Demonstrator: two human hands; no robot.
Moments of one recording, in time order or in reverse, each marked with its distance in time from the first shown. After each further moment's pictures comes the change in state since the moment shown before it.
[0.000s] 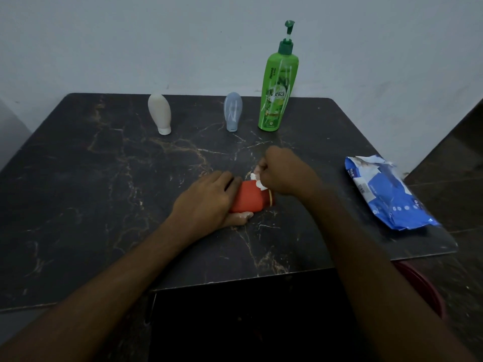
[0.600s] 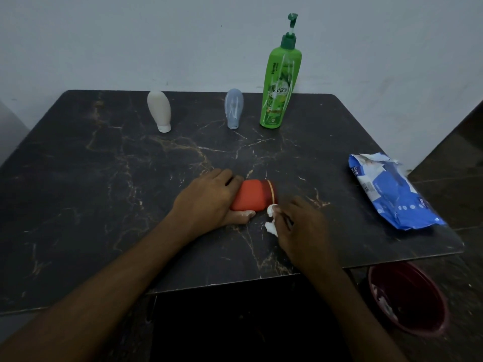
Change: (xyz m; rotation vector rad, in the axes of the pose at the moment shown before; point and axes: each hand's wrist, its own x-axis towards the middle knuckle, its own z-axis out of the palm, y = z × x) left_hand 0.005 -0.007 0.008 -0.038 -0.033 -0.036; right_hand -0.106 0.025 0.066 0.134 0.442 -0.049
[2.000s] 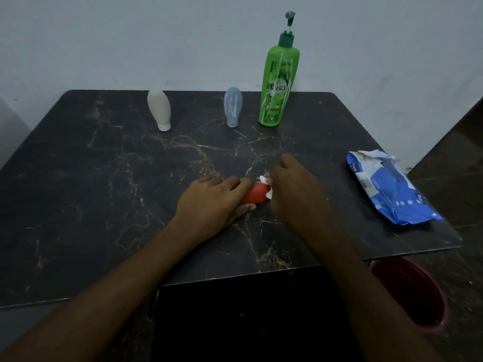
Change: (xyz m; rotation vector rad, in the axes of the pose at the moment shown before) left_hand -0.012 0.019 -0.009 0.073 0.136 0.042; right_hand 0.056 -0.026 -0.023 -0.286 -0.204 -0.095
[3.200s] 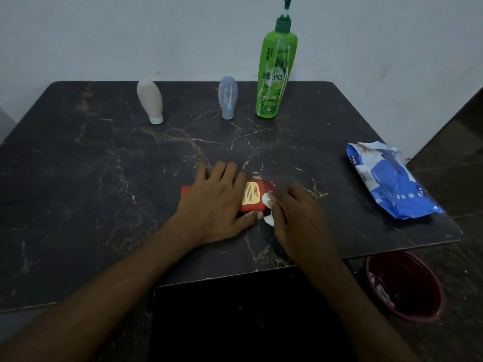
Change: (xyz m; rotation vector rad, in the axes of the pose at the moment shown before) left_hand 0.011 0.011 0.003 0.004 -0.362 -0.098; right_hand -0.054 0.006 0.029 0.229 0.142 0.022
